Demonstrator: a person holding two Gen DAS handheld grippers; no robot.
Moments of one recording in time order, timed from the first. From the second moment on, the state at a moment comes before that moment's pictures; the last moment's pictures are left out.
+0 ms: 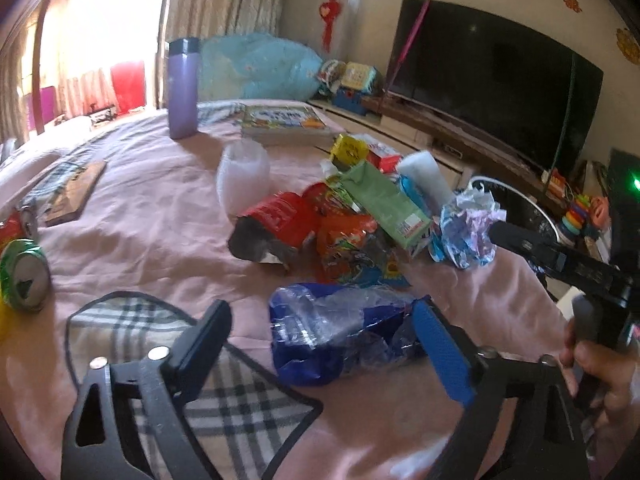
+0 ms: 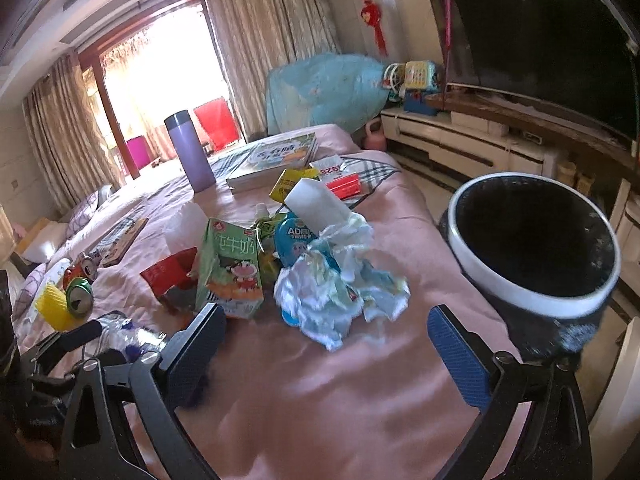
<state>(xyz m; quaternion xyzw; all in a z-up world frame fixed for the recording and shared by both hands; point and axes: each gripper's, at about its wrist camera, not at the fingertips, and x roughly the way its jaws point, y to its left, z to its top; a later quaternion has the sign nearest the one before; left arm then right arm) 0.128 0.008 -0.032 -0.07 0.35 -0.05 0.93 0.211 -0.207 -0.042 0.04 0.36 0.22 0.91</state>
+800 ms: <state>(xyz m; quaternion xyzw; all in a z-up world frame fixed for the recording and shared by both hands) 0.139 -0.046 -0.016 -0.05 0.33 -0.17 0.93 0.196 -0.278 -0.022 0.08 0.34 0.21 0.91</state>
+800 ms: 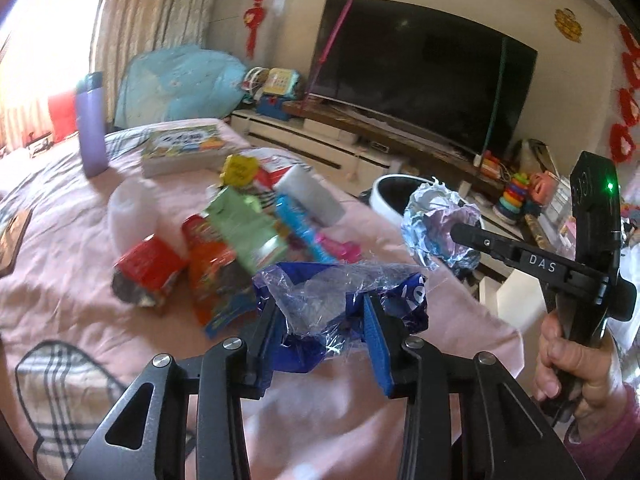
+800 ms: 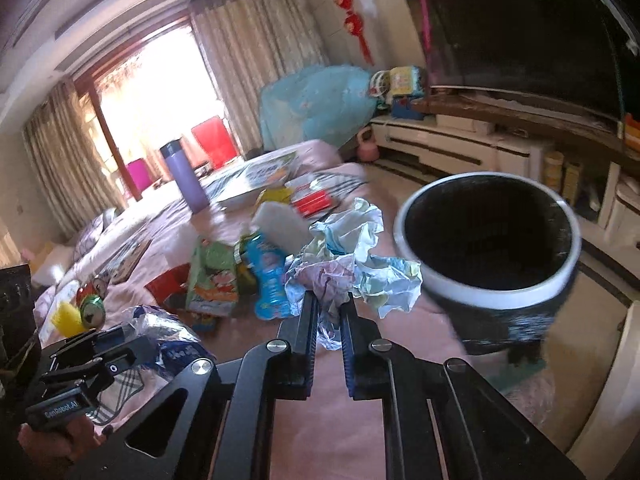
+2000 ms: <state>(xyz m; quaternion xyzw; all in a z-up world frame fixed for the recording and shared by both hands) 0.333 -0.214 -0.014 0.01 0.36 -0.17 0.92 0.283 -0.394 -0.025 0.11 0.36 0.12 0.92</state>
